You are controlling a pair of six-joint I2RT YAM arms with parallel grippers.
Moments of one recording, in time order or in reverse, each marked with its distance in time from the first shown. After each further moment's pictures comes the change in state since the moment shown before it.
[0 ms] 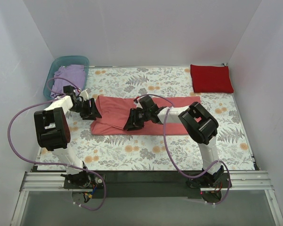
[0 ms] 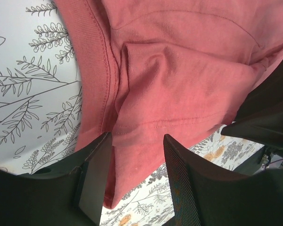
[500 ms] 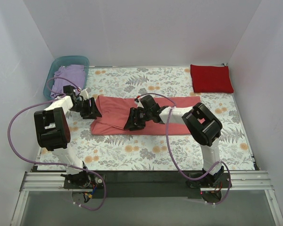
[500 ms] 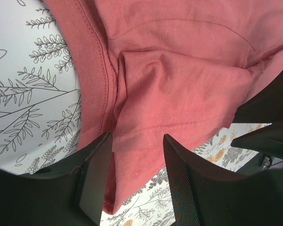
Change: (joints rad) left arm 0.000 0.000 -0.002 0.028 0.013 0.000; right arm -0.001 -0.056 -0.021 -0.051 0.022 -0.052
